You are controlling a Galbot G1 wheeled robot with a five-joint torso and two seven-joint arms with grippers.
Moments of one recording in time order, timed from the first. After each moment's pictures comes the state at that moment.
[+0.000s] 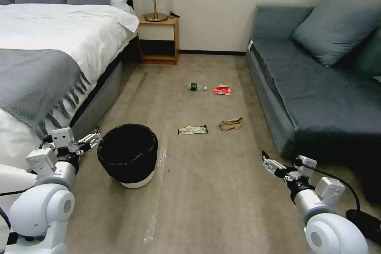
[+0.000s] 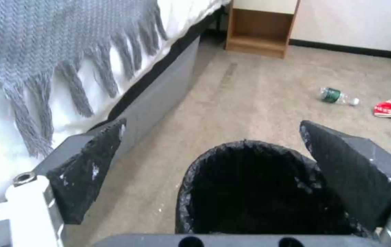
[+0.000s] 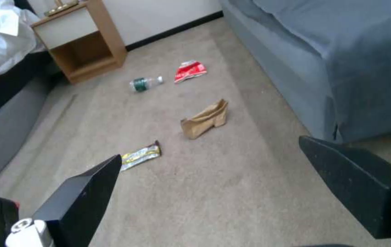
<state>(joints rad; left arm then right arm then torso) 1.34 -1.30 -0.84 -2.23 -0.43 0.61 -0.19 -1.57 1.38 0.69 2.27 0.52 -0.49 0.17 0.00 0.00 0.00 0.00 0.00</state>
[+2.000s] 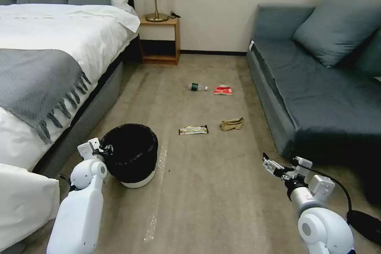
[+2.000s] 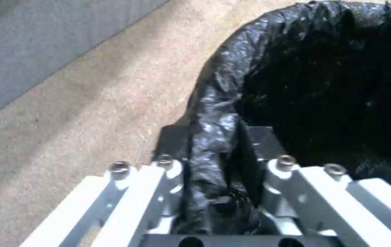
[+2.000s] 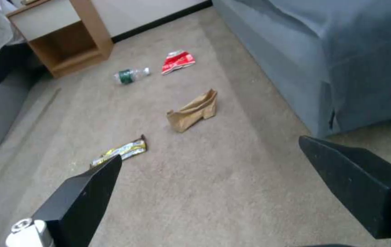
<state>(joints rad) 0.96 -1.30 -0.66 -1.46 -0.50 0.59 -0.23 -1.48 1.39 0.68 2.14 0.50 -0.48 0.18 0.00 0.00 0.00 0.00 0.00</state>
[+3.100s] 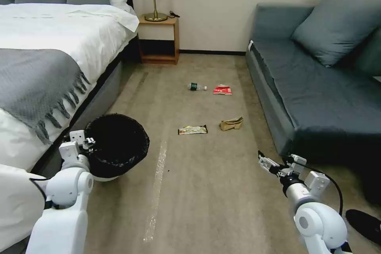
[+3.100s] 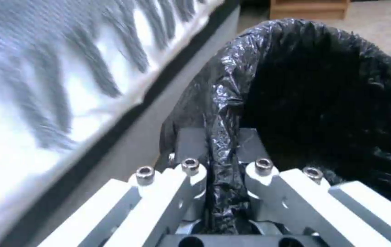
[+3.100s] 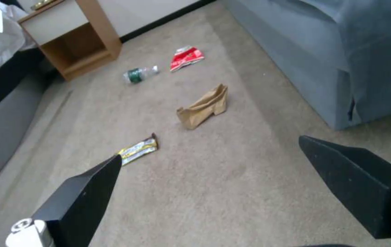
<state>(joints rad) 1.21 -1.31 -0.76 -1.96 -0.18 0.53 -0.20 -1.46 1.38 0.67 2.10 0.56 -0.47 0.16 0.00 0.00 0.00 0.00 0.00</state>
